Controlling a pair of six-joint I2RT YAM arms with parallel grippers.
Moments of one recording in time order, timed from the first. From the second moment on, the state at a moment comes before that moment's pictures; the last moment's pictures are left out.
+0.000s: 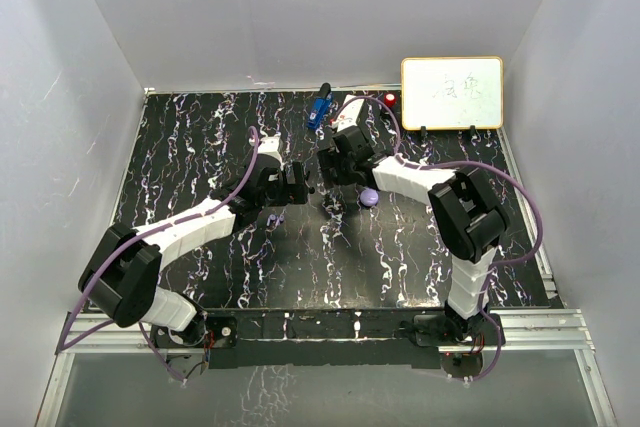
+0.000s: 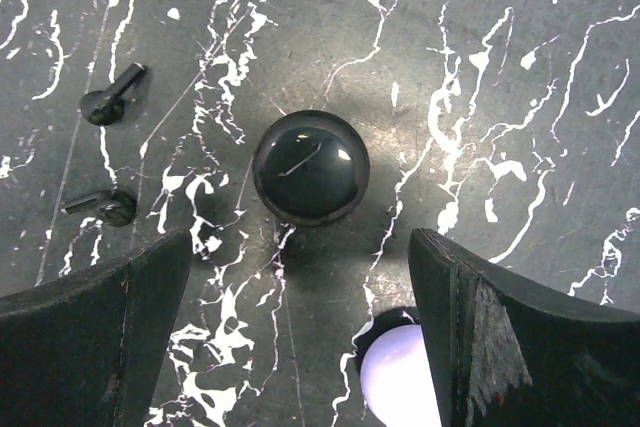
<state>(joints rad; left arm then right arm) -0.63 1.42 0.80 -0.02 -0.18 -0.50 0.58 1.89 1.25 -0.18 0.16 0.22</state>
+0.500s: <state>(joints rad) -0.63 1.42 0.80 -0.03 -0.18 -0.50 0.58 1.96 1.25 -0.15 0.18 0.12</state>
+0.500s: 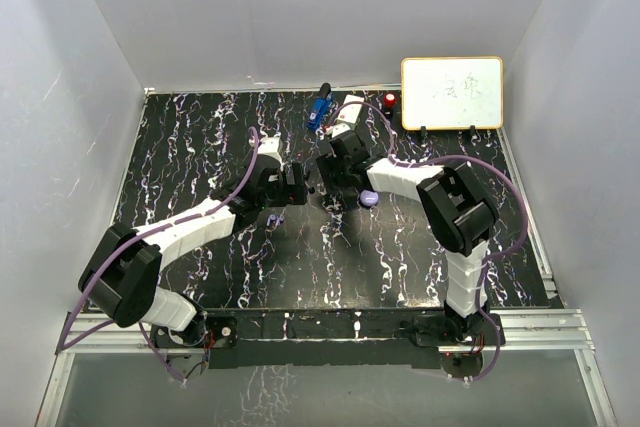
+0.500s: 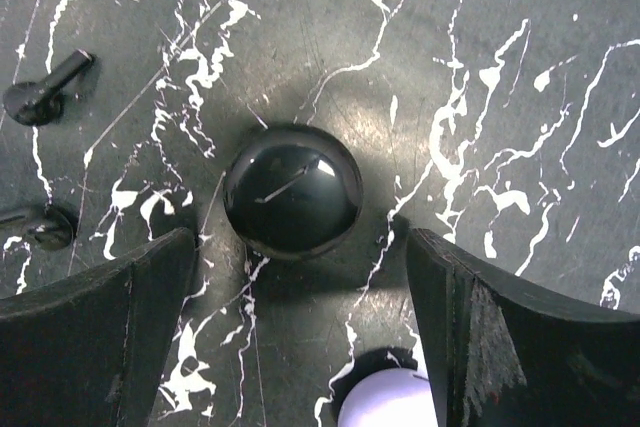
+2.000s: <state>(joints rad) -0.63 1.42 0.78 -0.04 -0.20 -0.50 0.54 2.01 1.28 -0.08 0.08 0.07</state>
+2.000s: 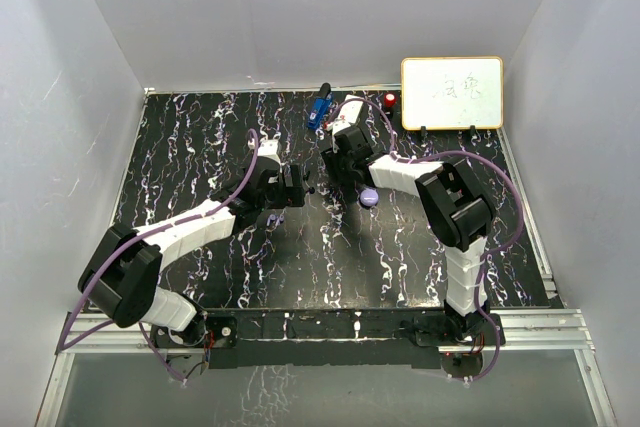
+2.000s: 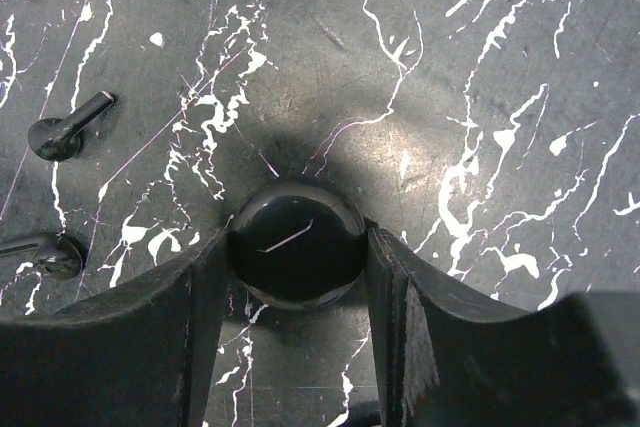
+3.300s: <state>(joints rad) -0.48 1.47 0.81 0.15 0.27 -0.62 0.58 1.63 0.95 0.16 -0.35 -0.06</state>
